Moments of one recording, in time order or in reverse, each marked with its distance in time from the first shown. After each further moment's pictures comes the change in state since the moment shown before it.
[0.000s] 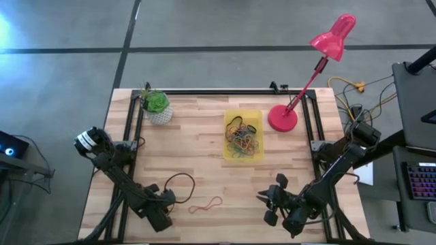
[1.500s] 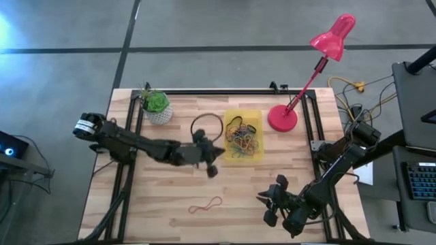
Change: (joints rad) left arm 0.615 -0.283 0.054 0.749 -0.472 1.111; right arm -0.001 0.000 0.006 0.000 -0.021 0.069
